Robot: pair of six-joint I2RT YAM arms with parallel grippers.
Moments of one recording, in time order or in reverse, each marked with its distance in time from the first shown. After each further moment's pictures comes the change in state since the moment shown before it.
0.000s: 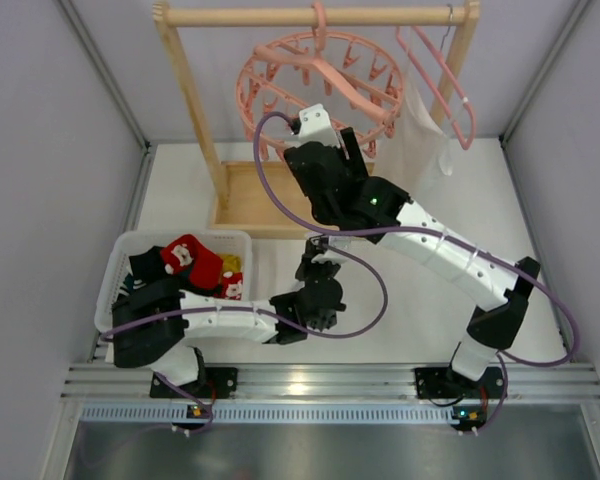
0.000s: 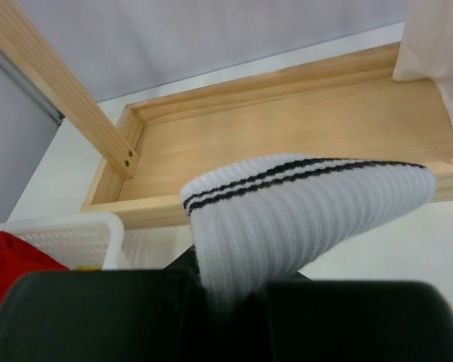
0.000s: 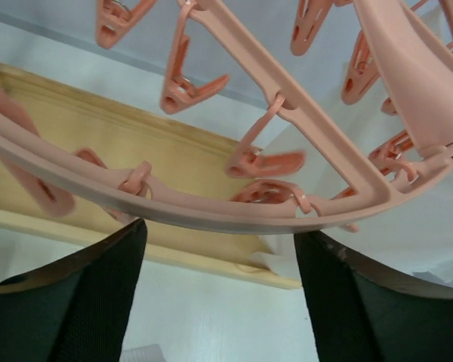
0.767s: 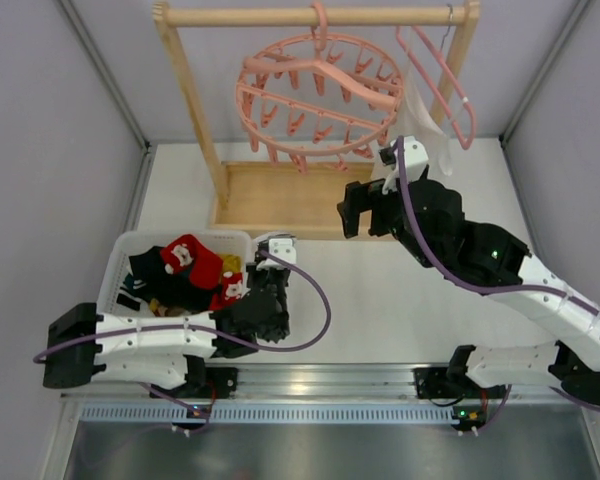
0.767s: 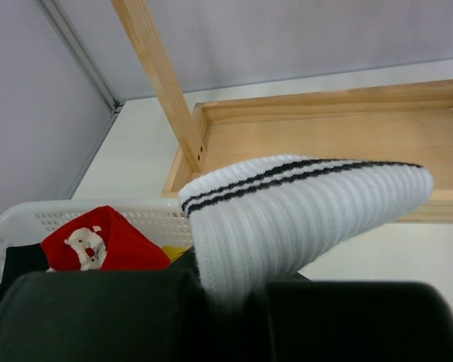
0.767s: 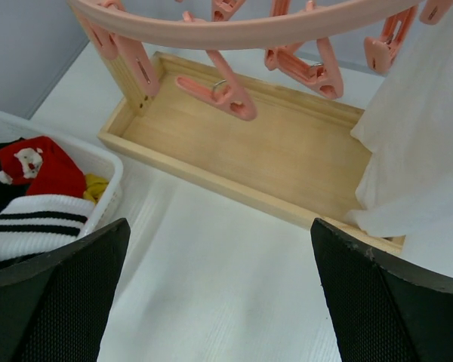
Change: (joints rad) left arm -0.073 -0.466 -0.187 0.008 -0.153 0.184; right arm -0.001 -0.562 -0.458 0.032 -0.399 0.245
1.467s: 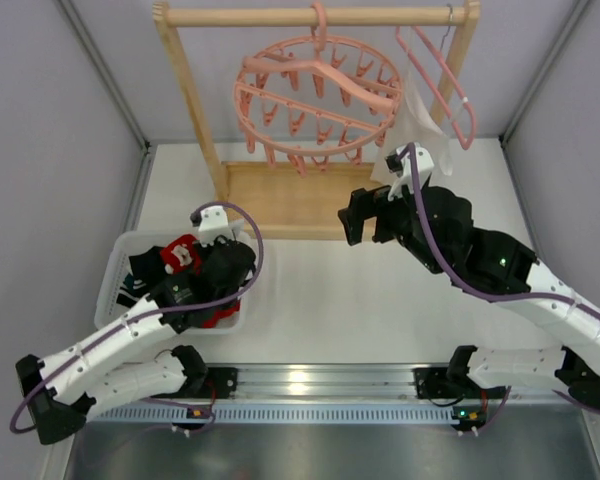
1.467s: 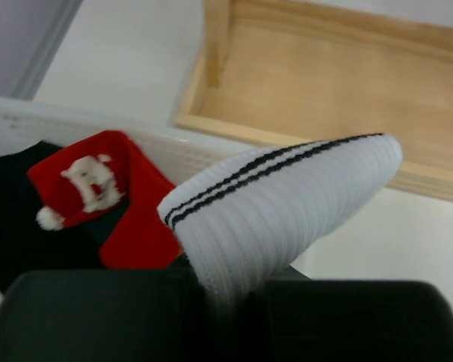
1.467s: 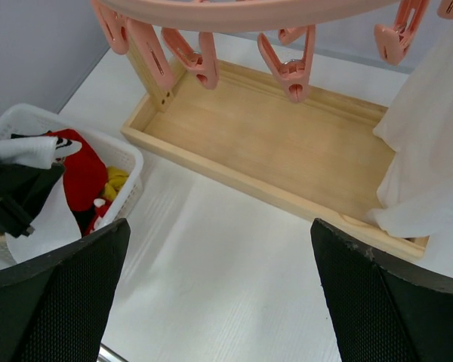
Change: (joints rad) left arm 0.372 -0.240 0.208 -1.197 0.450 -0.944; right arm 0.002 -0.063 -0.061 0.031 -0.070 0.026
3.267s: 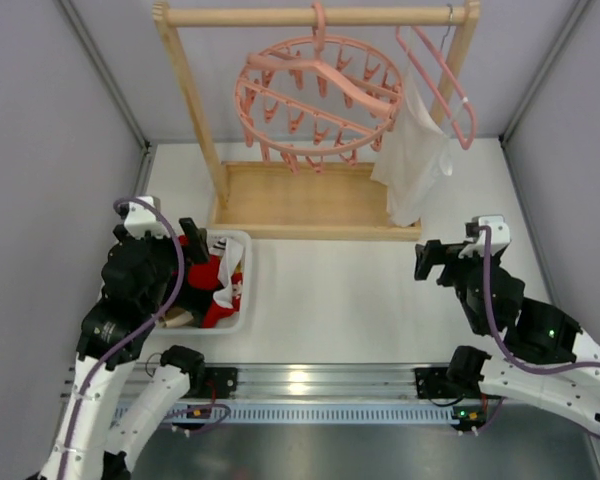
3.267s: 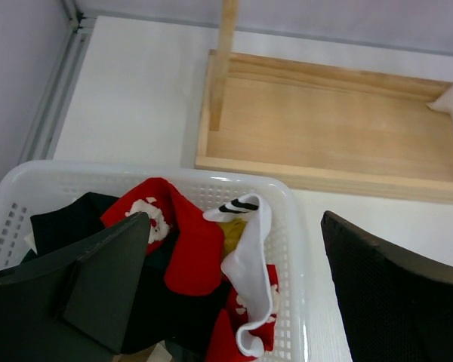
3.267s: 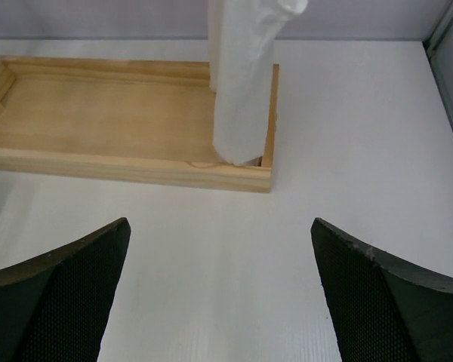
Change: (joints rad) left arm 0.596 -0.298 0.151 -0.154 0.716 0.362; right arm 0.001 -0.560 -0.585 0.019 0.374 -0.009
